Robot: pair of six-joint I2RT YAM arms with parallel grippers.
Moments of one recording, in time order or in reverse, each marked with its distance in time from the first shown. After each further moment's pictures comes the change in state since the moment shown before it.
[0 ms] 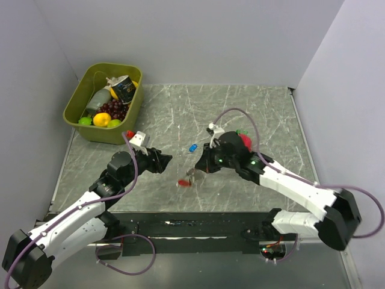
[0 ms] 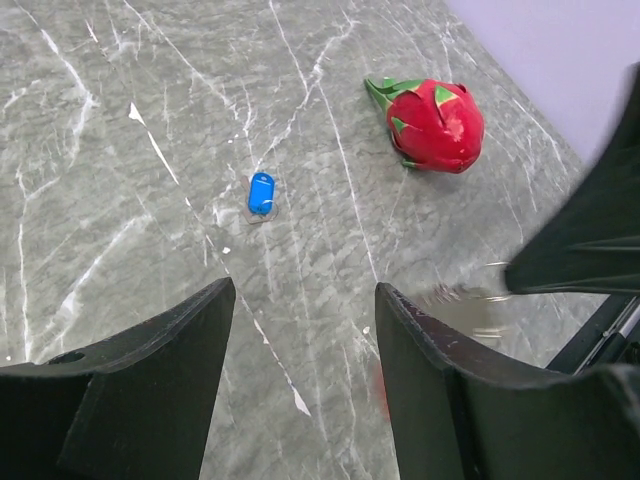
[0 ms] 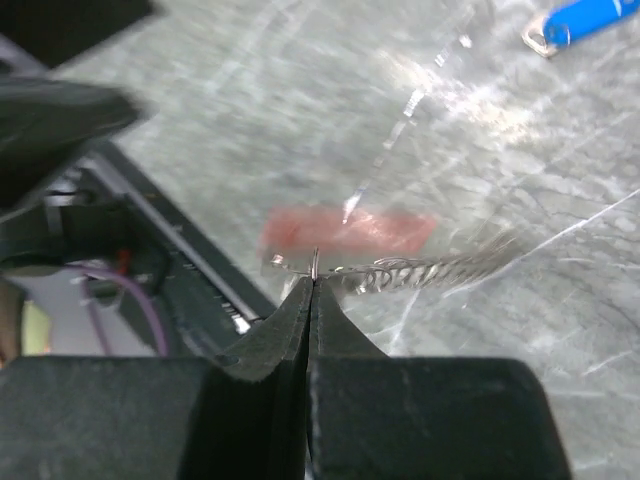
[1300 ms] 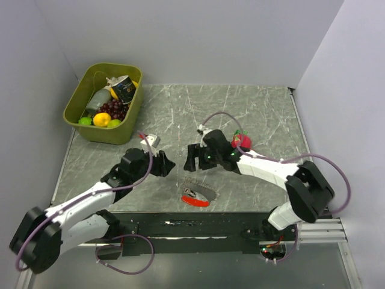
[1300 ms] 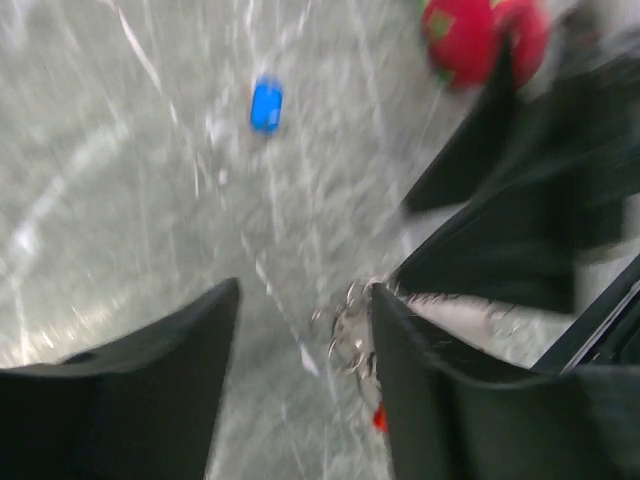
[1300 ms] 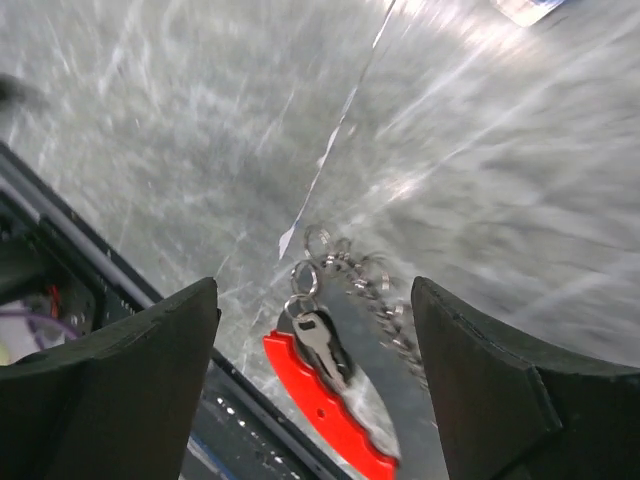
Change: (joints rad) left arm 0.000 0.159 0.000 -0.003 0.041 -0.021; right arm -0.040 0.347 0.024 0.148 -0.030 0.013
